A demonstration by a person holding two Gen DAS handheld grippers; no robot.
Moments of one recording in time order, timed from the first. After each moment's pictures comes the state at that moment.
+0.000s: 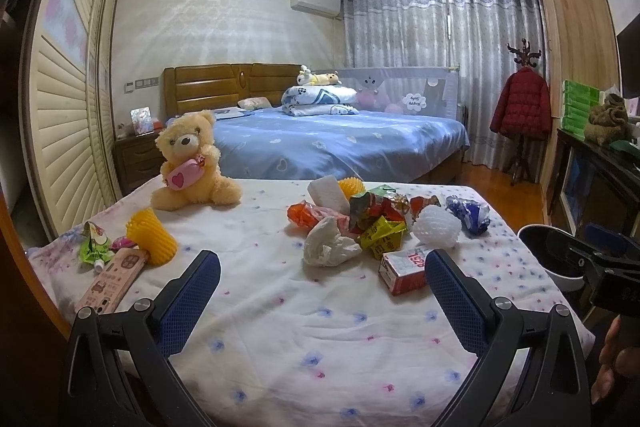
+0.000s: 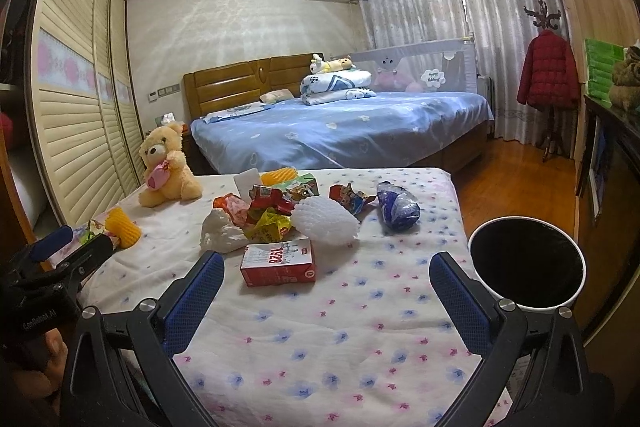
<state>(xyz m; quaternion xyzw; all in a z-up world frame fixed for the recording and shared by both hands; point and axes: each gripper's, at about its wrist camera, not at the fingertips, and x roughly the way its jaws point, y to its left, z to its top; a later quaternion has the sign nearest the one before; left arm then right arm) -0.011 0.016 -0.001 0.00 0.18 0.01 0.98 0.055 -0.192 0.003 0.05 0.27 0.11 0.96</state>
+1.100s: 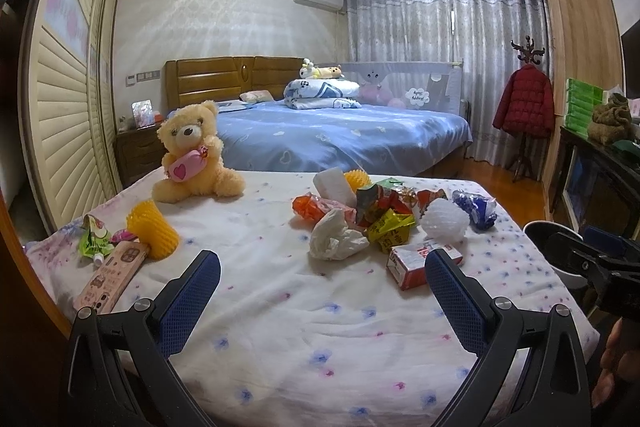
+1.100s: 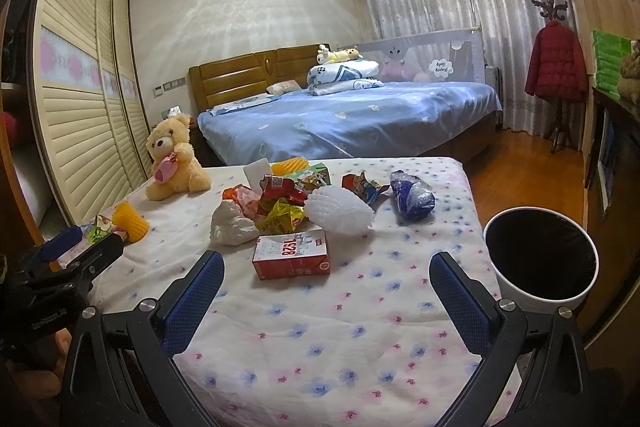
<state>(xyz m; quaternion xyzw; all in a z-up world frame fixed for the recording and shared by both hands) -0.004 0.026 -0.007 -0.01 0.20 0.01 0.98 0.058 -0.180 -0.006 0.05 0.29 0.12 0.95</state>
